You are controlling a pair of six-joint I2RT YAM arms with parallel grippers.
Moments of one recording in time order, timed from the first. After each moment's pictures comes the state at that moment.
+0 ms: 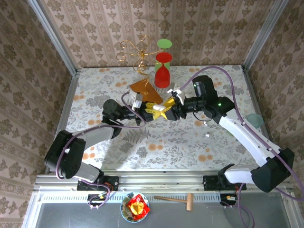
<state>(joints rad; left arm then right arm) -0.57 1.45 0.68 1.14 1.12 -0.43 0.47 1.28 1.23 -0.53 -0.78 -0.19</state>
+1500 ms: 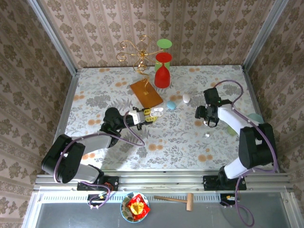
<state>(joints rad) -0.58 1.39 0.49 1.01 0.86 0.31 0.15 1.57 0.98 -0.62 0.08 0.41</state>
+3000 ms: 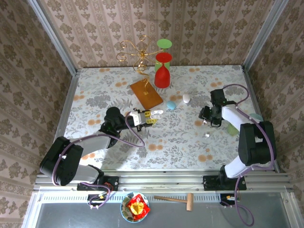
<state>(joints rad) -0.58 1.37 0.49 0.89 0.87 0.35 0.03 1.59 0.95 -0.57 -0.07 0.47</state>
